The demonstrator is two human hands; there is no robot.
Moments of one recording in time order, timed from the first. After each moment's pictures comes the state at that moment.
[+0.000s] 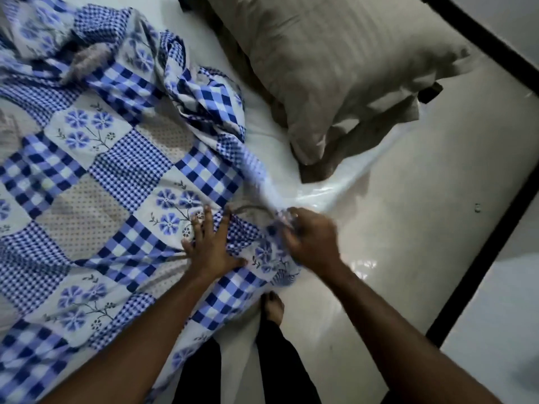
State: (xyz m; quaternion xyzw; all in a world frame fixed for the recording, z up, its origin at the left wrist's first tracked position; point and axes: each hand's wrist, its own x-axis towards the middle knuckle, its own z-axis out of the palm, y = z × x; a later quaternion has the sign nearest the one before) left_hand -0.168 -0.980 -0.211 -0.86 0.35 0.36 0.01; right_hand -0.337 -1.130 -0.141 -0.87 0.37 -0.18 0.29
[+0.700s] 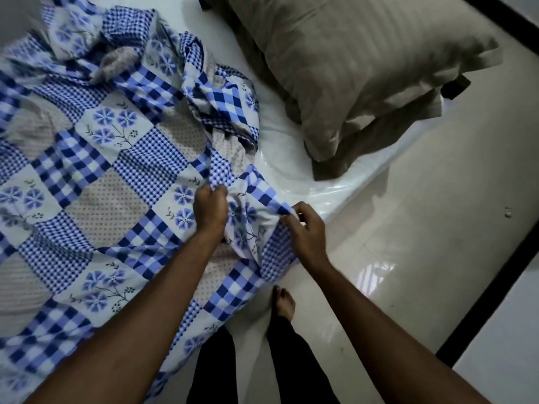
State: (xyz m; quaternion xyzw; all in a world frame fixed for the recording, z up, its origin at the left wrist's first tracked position) left_hand -0.140 -1.038 -0.159 -0.85 -0.01 0.28 -0.44; right_hand -0.314 -1.108 -0.168 -0.65 0.51 -0.18 0.54
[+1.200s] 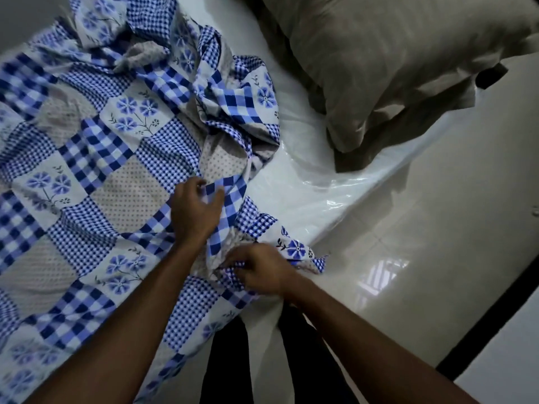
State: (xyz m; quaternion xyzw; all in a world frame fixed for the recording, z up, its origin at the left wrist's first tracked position) left_hand -0.102 -0.960 -0.167 -0.94 0.20 0.11 -0.25; right_hand -0.275 -1.022 -0.154 -0.83 0.14 0.09 0.53
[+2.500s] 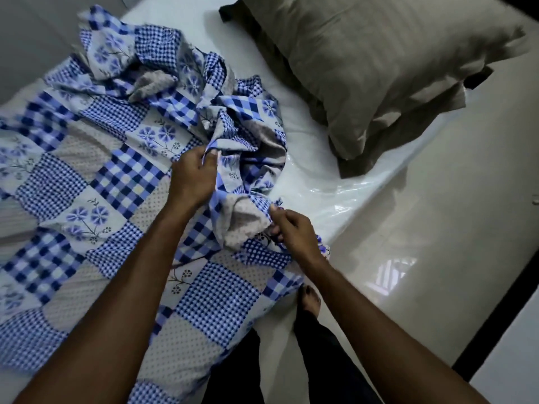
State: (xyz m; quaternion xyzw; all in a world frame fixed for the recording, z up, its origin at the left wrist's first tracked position) left_hand -0.043 -1.005 -0.064 -0.88 0.26 0.24 -0.32; right_hand -0.254 -1.052 -0.137 -0.54 0.50 -0.09 0.67
